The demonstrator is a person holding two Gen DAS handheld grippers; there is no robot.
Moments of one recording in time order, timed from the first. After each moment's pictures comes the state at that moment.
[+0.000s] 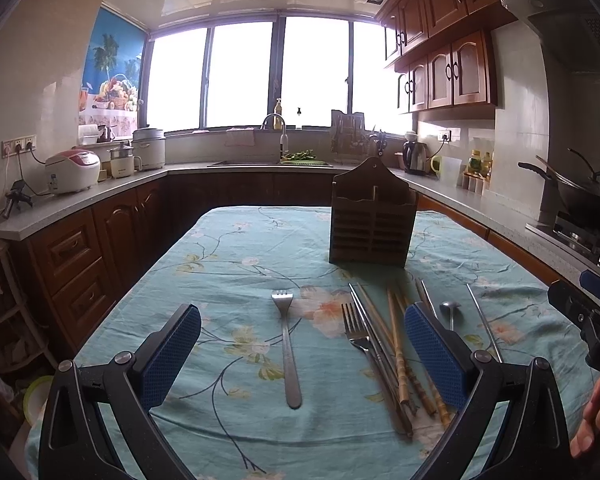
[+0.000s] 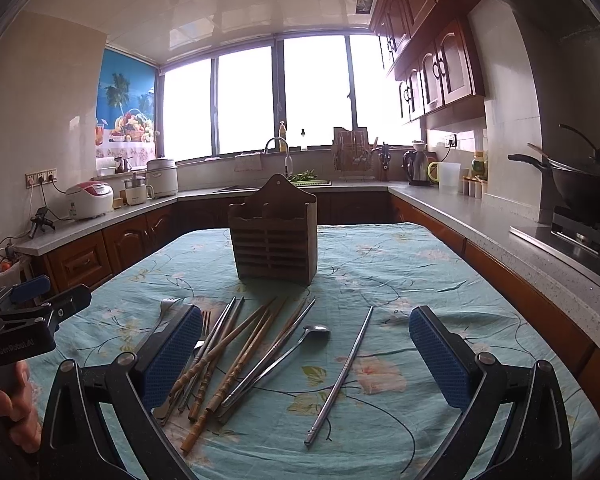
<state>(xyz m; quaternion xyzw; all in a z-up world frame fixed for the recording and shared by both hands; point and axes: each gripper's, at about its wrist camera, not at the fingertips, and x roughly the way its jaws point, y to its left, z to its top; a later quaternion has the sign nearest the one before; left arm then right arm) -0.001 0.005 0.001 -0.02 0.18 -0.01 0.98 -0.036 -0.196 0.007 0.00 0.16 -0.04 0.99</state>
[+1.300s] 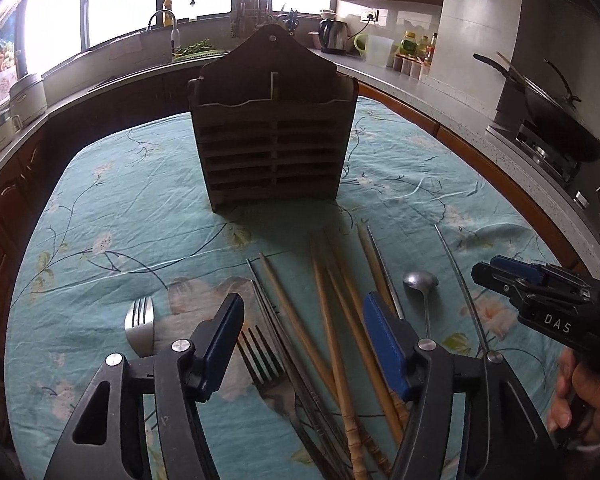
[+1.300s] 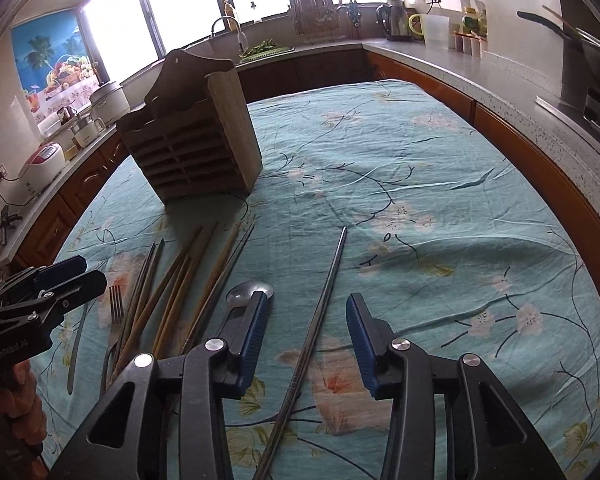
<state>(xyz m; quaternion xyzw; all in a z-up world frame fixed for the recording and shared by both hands) 0.207 -0.014 0.028 0.03 0.41 -0.17 0.89 0.100 -0.276 -0.040 0.11 0.42 -0.07 0.90</state>
